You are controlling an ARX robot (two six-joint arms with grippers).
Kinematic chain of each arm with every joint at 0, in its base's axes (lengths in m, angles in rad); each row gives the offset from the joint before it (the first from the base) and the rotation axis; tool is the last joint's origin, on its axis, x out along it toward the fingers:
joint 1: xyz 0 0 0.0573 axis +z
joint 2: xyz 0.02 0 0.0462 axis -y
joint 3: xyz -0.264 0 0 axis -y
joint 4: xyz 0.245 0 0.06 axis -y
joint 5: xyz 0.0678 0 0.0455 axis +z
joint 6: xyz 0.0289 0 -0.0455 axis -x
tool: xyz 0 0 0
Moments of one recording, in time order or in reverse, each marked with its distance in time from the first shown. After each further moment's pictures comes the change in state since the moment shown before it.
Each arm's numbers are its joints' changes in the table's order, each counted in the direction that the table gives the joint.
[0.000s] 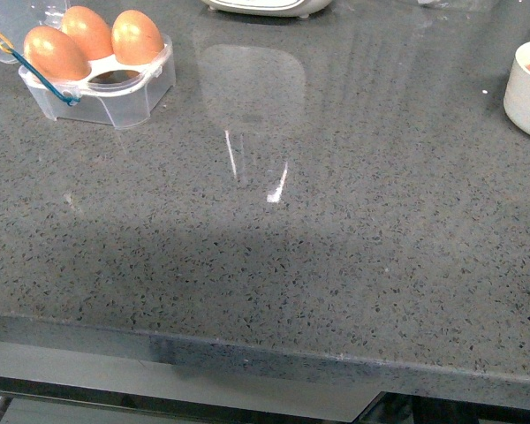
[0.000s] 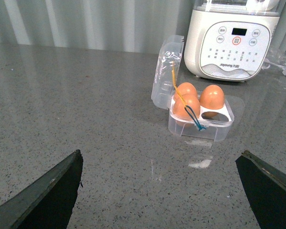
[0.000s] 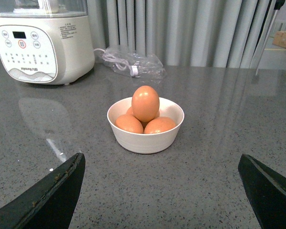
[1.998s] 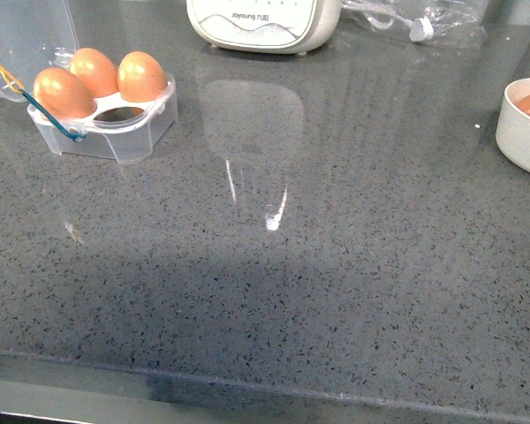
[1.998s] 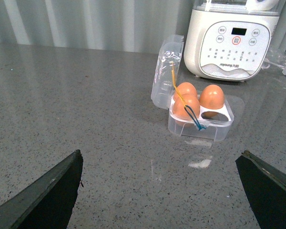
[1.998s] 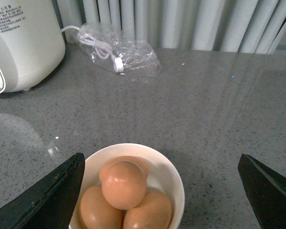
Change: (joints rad) left arm 0.000 0.000 0.000 0.000 0.000 0.000; right arm -0.050 -1.194 0.583 0.395 0.034 0.016
